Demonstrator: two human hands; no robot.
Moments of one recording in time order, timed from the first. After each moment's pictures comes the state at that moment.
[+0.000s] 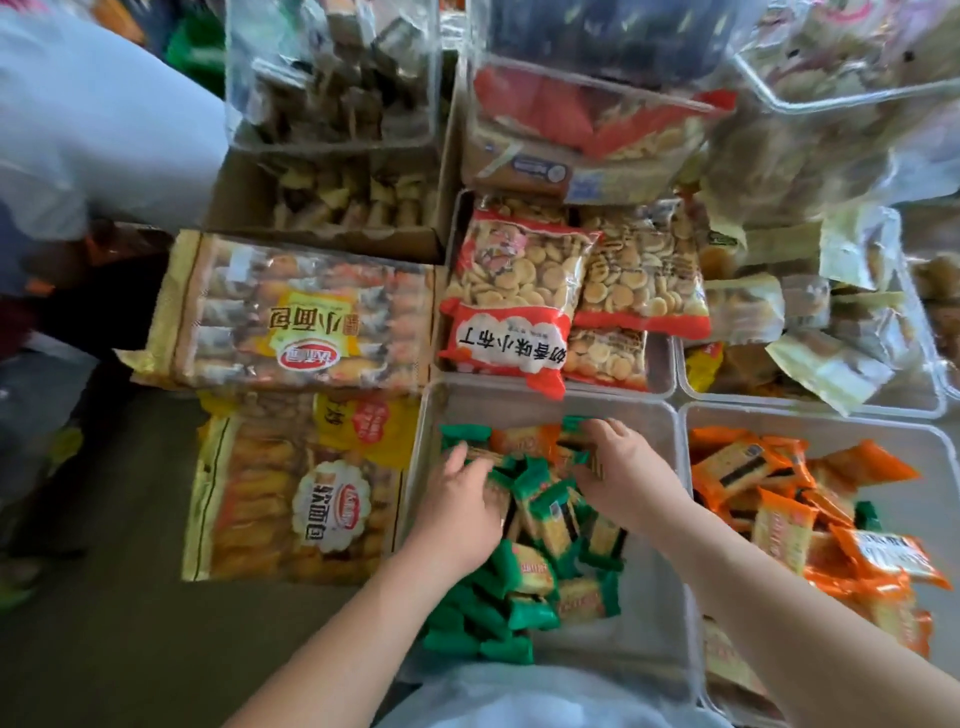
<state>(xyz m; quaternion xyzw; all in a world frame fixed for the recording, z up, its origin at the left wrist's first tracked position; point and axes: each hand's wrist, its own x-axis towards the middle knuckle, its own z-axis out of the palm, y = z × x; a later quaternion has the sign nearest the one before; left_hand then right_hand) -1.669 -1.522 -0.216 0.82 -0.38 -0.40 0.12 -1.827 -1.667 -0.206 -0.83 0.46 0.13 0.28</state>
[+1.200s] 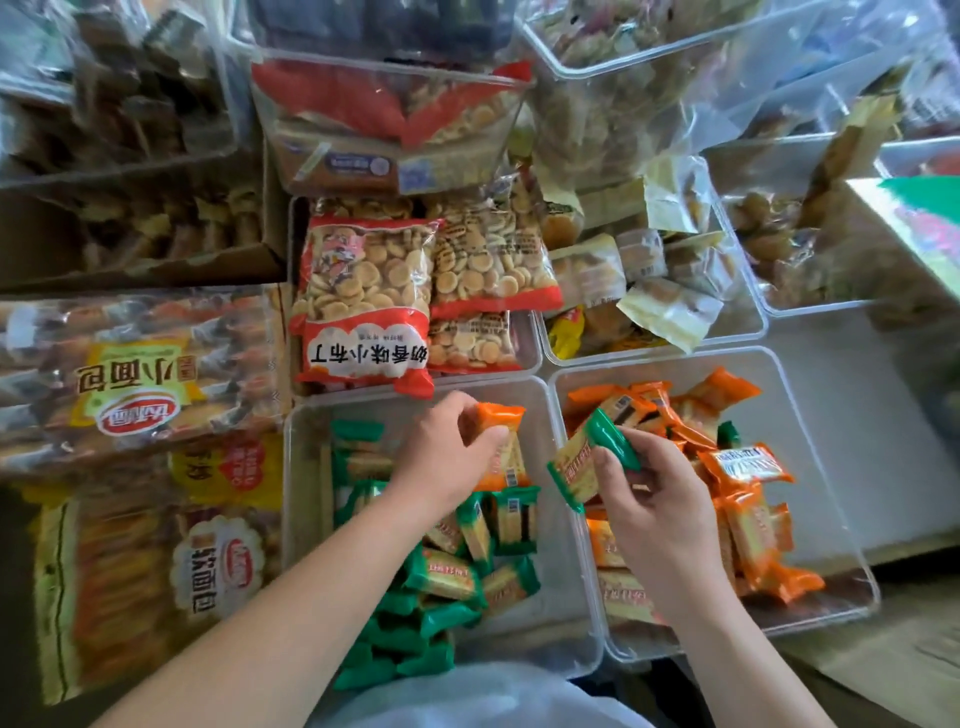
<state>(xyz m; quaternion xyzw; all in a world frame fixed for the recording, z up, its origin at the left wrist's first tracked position) -1.720 -1.621 -0.200 0.77 -0.46 -0.37 0.24 -1.941 -1.619 -0.155 -0.59 0.63 -0.28 0.41</state>
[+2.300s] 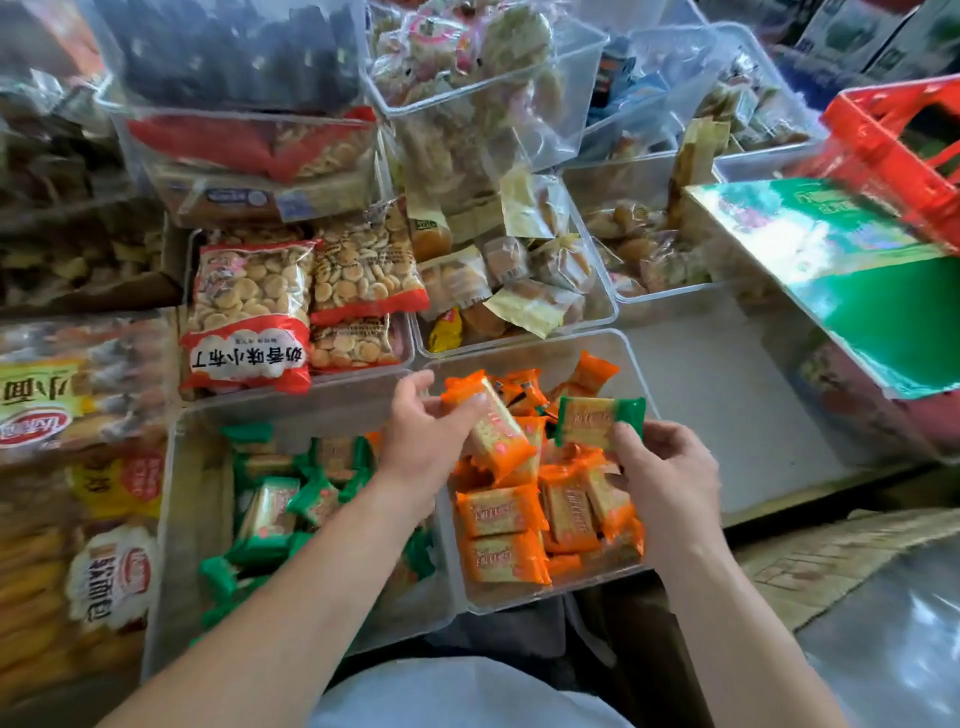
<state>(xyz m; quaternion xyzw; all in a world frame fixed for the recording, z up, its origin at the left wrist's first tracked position) -1.867 -1.632 -0.154 0.70 -0.22 -0.50 0.45 -2.089 -1.639 -0.139 -0.35 0.72 -0.39 0.45</state>
